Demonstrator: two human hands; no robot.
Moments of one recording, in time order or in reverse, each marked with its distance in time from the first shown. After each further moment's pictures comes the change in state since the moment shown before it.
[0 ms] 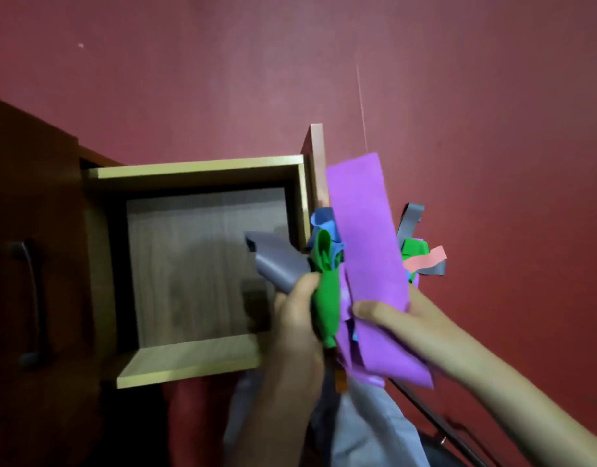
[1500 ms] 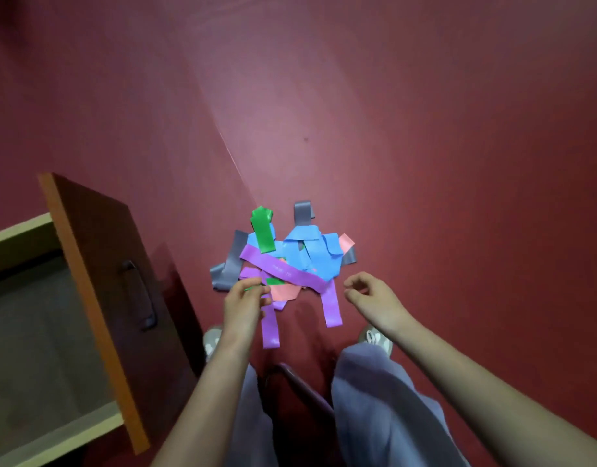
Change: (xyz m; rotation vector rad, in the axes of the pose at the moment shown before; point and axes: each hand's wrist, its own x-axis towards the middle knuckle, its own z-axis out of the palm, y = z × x) left_hand 0.085 -0.199 0.147 0.757 0.073 0.185; right_hand -0.003 0.239 -0.249 -0.049 0.466 0.087
